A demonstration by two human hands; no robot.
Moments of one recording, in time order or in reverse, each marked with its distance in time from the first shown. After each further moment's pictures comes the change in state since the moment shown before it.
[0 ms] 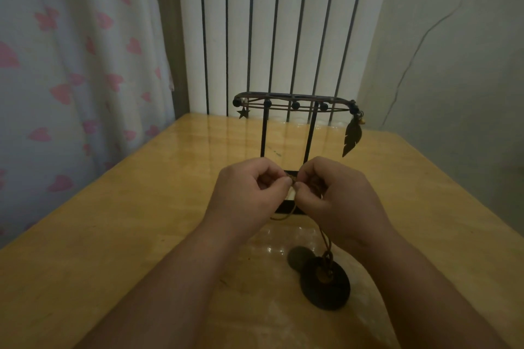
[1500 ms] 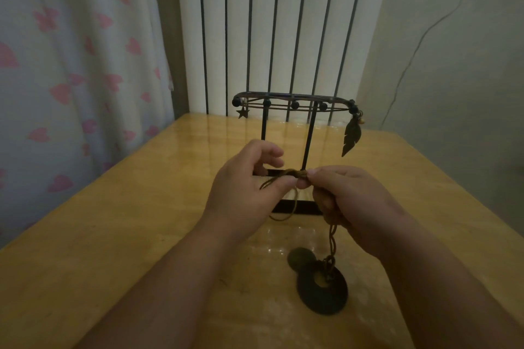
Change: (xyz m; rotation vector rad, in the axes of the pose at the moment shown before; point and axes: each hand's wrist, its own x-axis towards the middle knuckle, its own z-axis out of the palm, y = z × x) left_hand 0.002 0.003 -0.002 0.013 0.015 0.013; right_hand 0.005 0.006 -0.017 0.697 -0.247 0.461
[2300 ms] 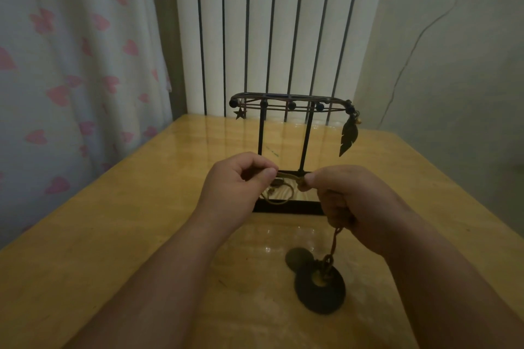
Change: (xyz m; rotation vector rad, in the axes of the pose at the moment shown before) left_hand 0.004 -0.005 -0.006 -0.161 -0.014 -0.129; right_hand -0.002 -0.002 -0.009 0.040 -0.073 0.020
